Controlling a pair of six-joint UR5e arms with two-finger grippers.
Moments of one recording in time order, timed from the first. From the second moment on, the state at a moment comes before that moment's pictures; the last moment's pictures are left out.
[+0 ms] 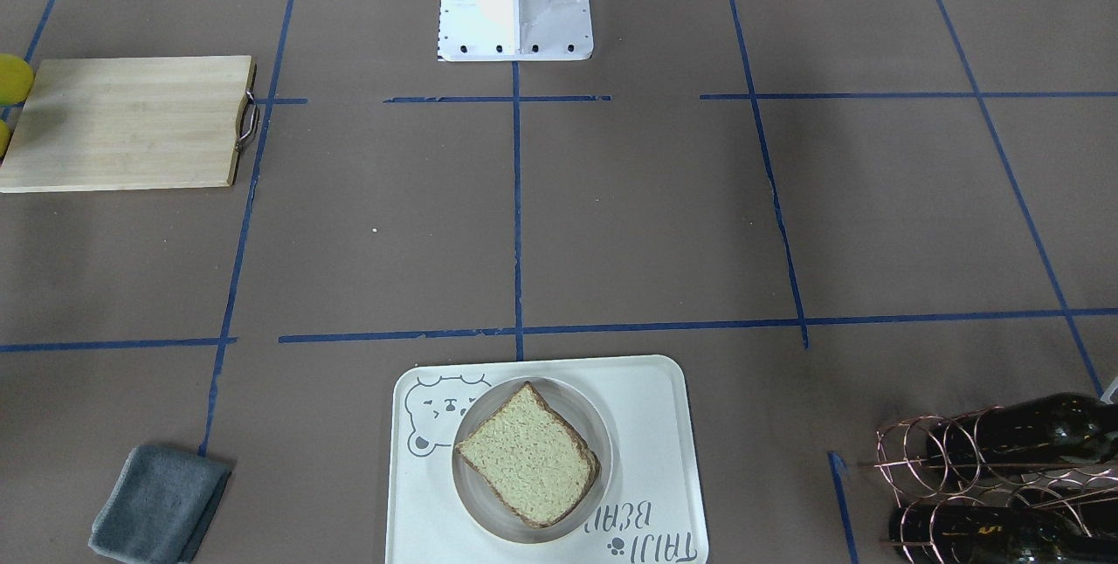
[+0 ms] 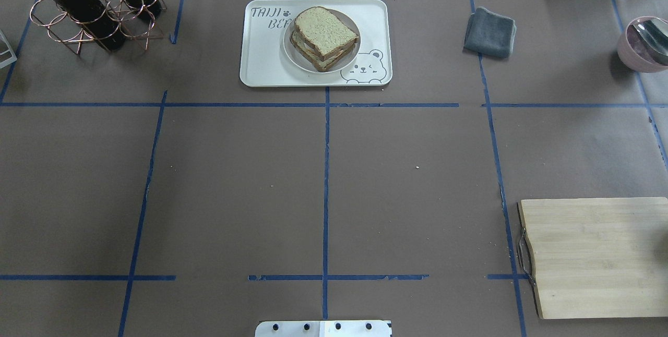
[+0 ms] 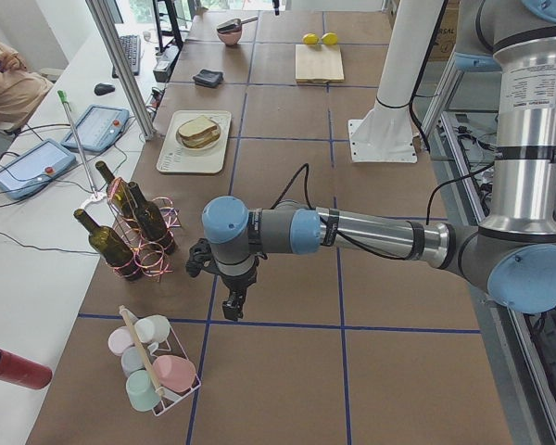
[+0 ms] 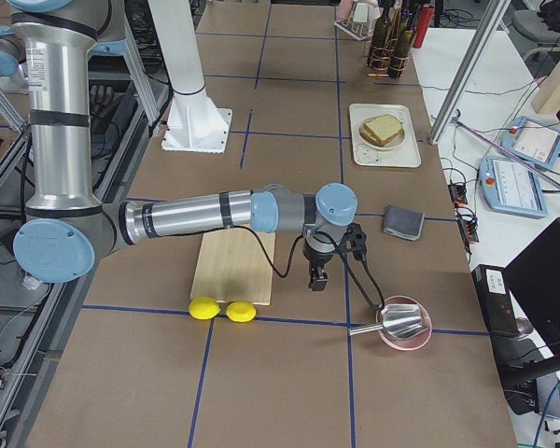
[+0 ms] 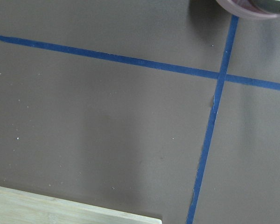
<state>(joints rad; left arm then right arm) -1.58 -1.55 -1.74 -1.41 -2.32 0.27 1.45 -1.60 1.77 -1.74 2.39 -0.08</state>
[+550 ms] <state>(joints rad) -1.58 -1.56 -1.72 -1.45 -2.34 0.27 1.45 -1.60 1.78 -1.73 2.32 -0.09</state>
